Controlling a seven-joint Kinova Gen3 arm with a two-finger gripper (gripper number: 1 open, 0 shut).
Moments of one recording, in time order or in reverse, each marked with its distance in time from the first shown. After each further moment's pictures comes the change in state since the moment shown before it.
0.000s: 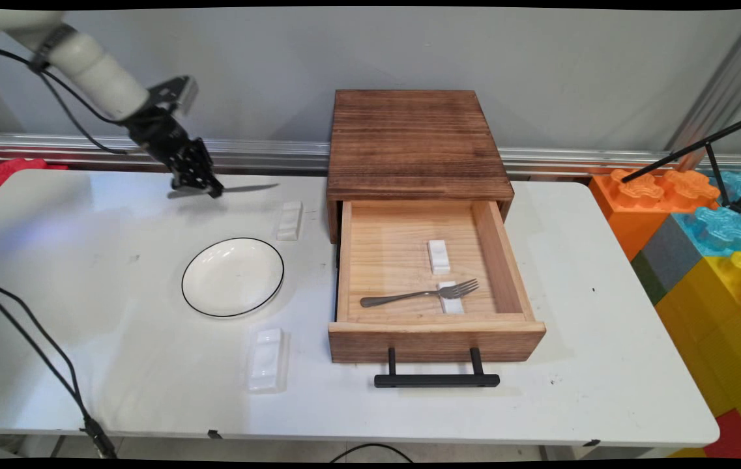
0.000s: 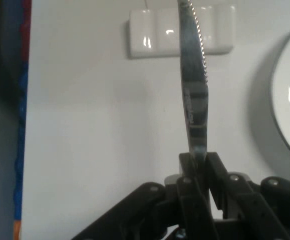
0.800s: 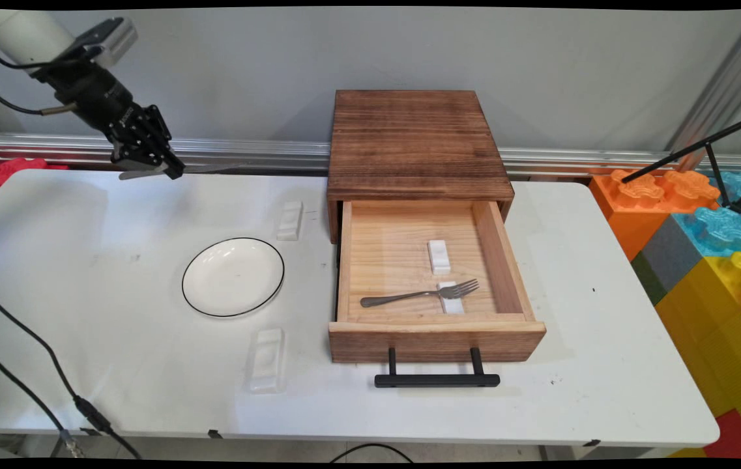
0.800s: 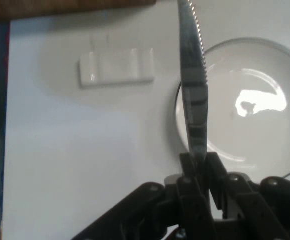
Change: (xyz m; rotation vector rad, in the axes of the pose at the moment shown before) arm 0.026 0.057 -0.108 -0.031 0.040 0.026
